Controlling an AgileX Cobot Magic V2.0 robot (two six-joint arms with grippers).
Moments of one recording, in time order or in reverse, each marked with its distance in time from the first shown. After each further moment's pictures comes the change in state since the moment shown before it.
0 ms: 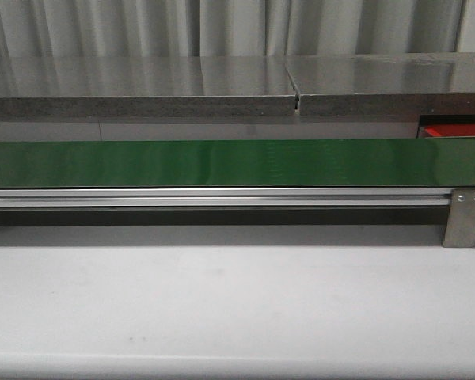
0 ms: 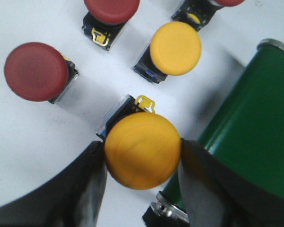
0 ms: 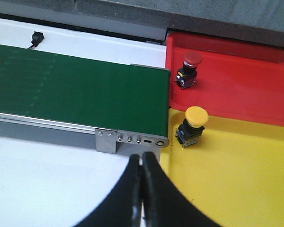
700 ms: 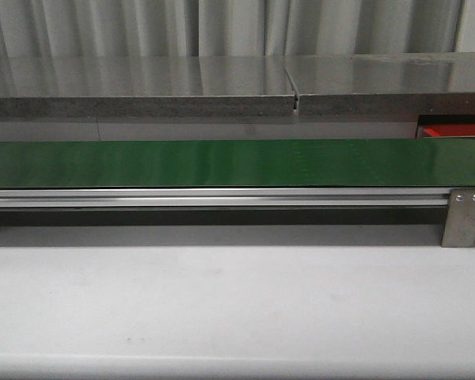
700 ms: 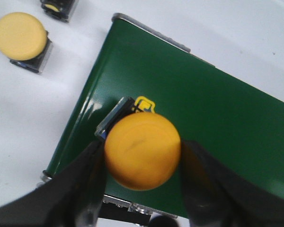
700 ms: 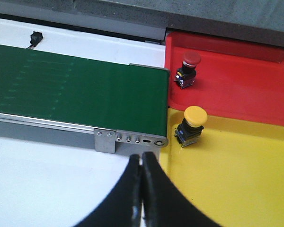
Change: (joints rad) left arm -0.152 -0.068 0.000 -0.113 0.052 0.076; right arm 0.000 0.000 0.000 0.000 0.000 0.000
